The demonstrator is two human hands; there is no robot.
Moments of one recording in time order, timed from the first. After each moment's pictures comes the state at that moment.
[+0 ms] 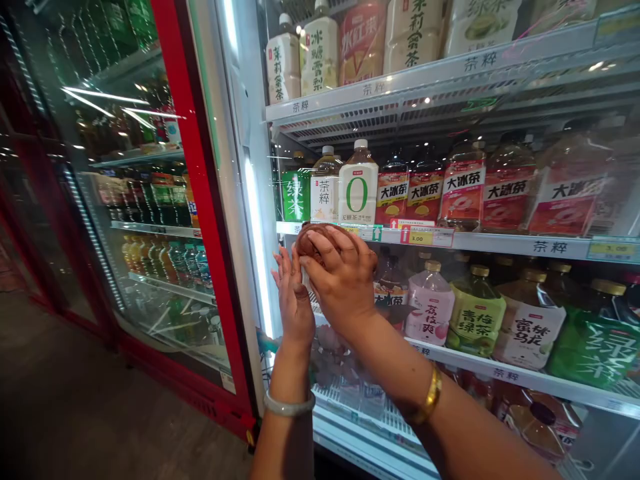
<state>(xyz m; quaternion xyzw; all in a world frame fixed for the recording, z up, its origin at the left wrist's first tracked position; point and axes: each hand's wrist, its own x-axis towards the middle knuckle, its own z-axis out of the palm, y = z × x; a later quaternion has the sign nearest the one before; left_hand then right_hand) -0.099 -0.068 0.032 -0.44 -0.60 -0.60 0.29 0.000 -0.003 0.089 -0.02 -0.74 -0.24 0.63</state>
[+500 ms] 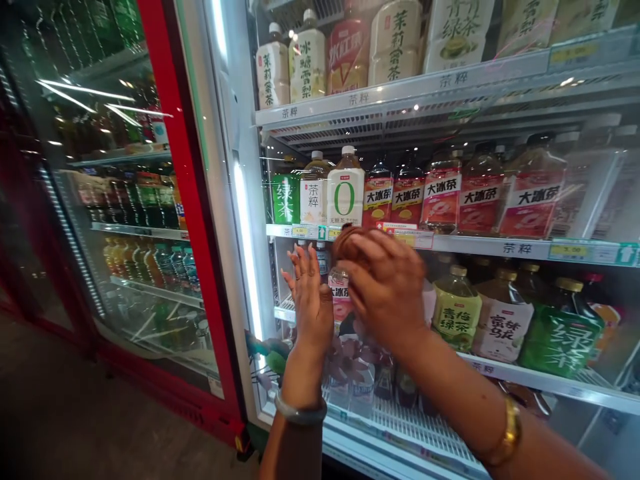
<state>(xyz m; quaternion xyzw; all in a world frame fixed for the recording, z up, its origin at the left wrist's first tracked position) -0.053 -0.044 0.040 -0.48 -0.61 -0.56 0.30 0.087 0.034 0.095 -0.03 -0.75 -0.27 0.60</state>
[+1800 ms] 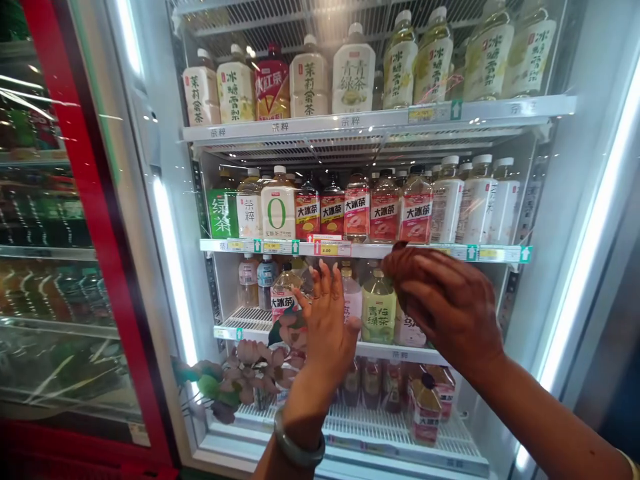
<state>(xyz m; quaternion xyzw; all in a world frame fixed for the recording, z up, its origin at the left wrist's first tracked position) 0.085 0.023 0.038 -0.60 -0.55 -0.50 0.28 0.286 0.125 0.088 -0.12 -0.73 -0.32 0.59</state>
